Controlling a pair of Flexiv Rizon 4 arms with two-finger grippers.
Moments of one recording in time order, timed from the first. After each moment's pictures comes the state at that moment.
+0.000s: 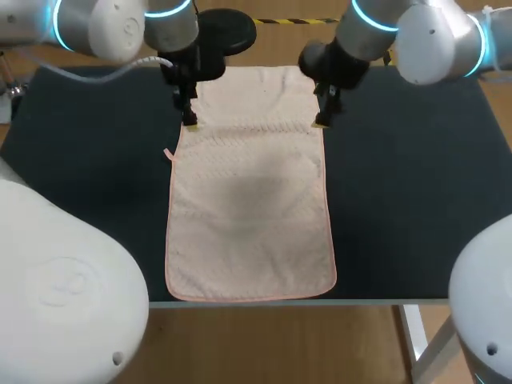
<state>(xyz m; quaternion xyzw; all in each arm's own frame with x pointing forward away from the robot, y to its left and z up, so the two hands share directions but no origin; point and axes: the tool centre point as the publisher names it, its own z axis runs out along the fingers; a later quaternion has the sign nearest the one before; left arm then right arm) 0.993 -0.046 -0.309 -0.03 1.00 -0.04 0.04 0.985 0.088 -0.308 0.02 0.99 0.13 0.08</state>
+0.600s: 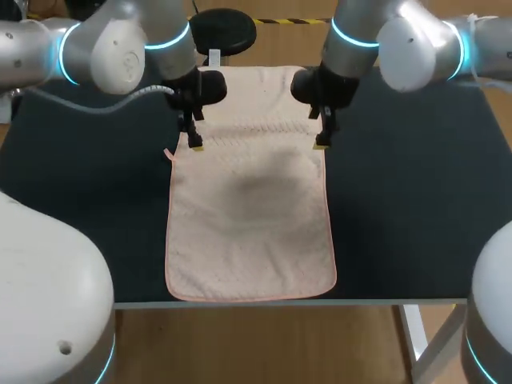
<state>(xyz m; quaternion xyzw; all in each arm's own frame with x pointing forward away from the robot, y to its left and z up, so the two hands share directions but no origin) 0.990 -0.053 -0.366 -0.02 1.00 -0.09 0.03 0.982 0.085 -0.364 -0.01 1.00 0.09 0.03</state>
